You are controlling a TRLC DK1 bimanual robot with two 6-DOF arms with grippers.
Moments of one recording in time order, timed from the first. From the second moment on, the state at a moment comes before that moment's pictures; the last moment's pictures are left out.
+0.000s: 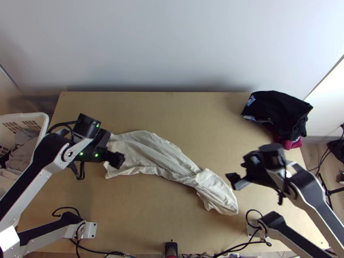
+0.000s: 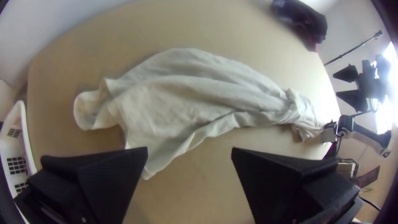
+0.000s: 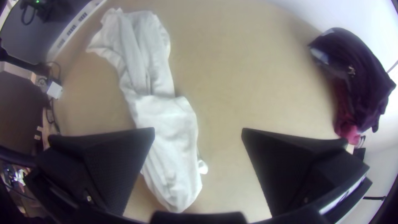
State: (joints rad) left arm -0.40 1.21 1.25 -1.14 0.14 -0.08; right arm 0.46 0.85 0.86 -0.97 -0.15 -0.02
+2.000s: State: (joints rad) left arm -0.26 1.24 1.11 -1.15 0.15 -0.01; right arm 0.59 1.41 0.77 -0.58 -0.20 0.06
